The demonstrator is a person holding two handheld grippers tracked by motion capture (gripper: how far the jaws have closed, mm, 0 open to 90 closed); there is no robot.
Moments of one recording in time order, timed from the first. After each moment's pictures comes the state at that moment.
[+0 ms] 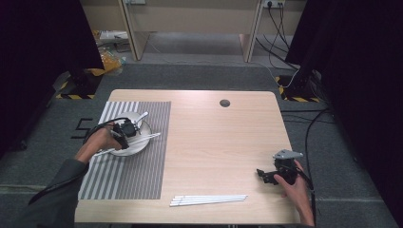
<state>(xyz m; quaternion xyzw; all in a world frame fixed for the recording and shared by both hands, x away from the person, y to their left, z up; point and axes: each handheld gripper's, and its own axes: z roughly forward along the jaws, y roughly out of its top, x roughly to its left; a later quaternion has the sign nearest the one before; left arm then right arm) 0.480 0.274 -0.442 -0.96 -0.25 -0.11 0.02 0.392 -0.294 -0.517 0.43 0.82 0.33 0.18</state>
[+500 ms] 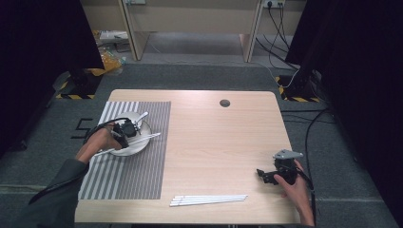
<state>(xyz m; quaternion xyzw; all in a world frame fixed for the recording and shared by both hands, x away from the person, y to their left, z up) 0.481 0.270 -0.444 -0.96 -0.24 -0.11 0.02 0.392 -0.294 -0.517 0.43 0.82 0.33 0.18</state>
